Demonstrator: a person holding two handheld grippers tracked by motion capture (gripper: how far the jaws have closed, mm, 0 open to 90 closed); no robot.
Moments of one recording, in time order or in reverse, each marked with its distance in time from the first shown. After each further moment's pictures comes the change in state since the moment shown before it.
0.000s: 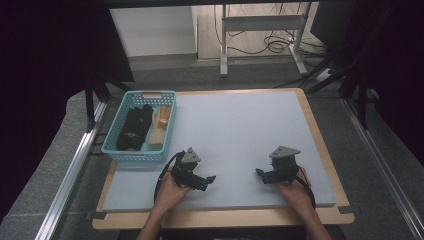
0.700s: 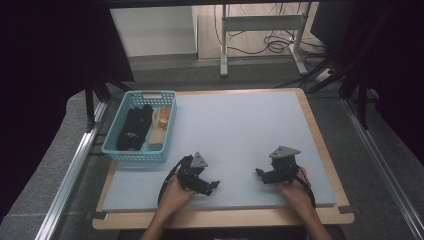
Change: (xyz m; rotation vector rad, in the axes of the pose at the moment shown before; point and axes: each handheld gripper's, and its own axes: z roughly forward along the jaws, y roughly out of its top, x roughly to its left) left arm -0.012 -0.003 0.018 0.066 0.011 0.048; right arm 0.000 0.000 0.000 -0.001 0.000 0.001
